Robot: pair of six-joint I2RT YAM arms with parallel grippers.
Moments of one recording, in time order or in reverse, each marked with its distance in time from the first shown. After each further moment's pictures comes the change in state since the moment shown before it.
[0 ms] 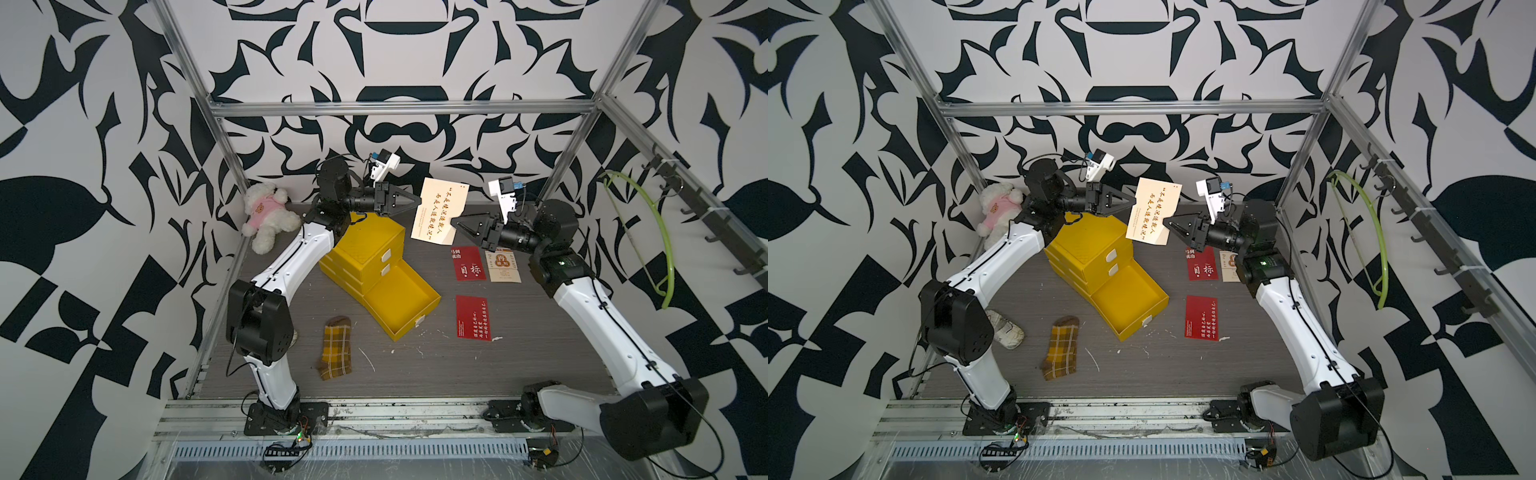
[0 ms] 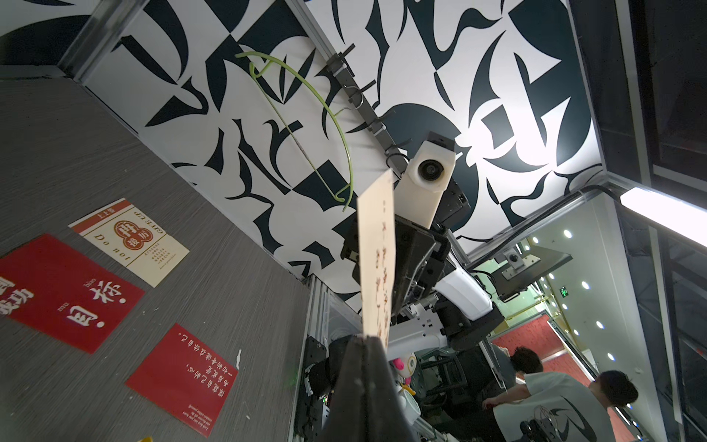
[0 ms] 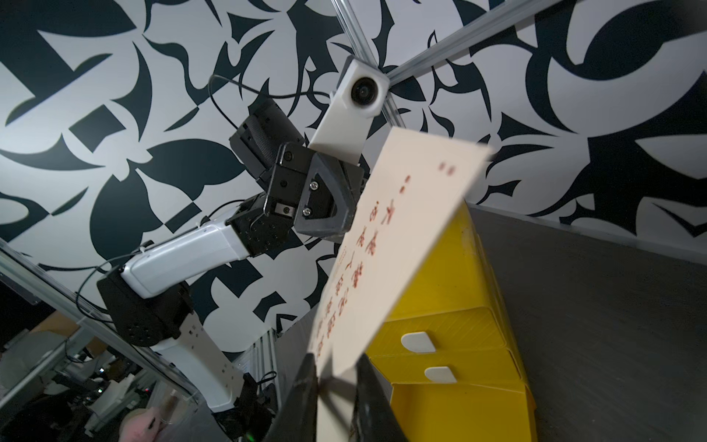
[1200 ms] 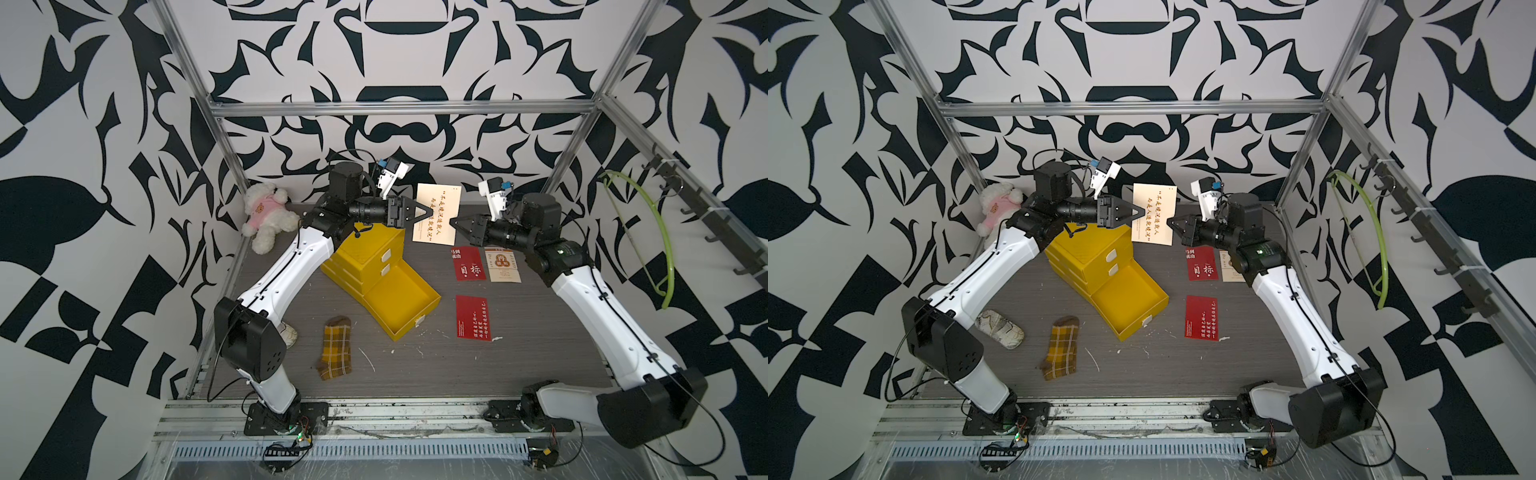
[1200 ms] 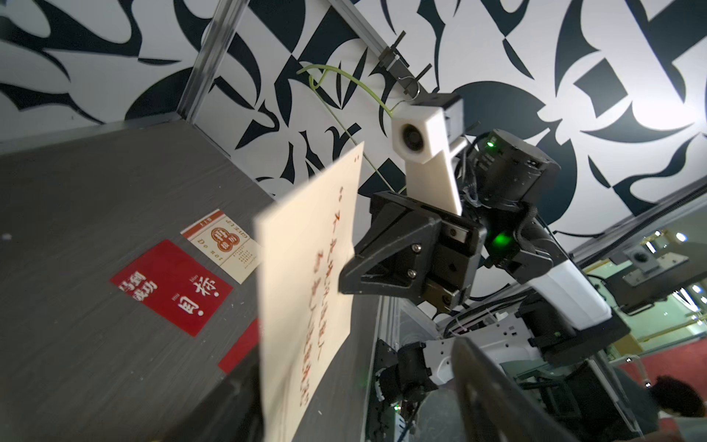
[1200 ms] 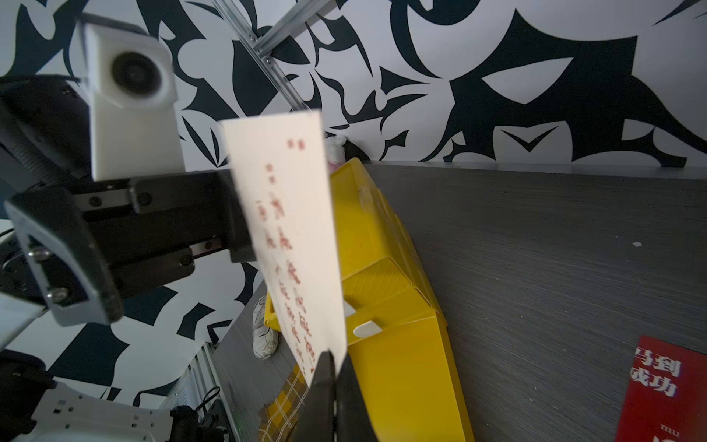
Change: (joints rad) left arm -0.092 -0.103 0.036 -0.523 -0.279 0.515; right arm 0.058 0.048 0.163 -0.460 0.341 -0.164
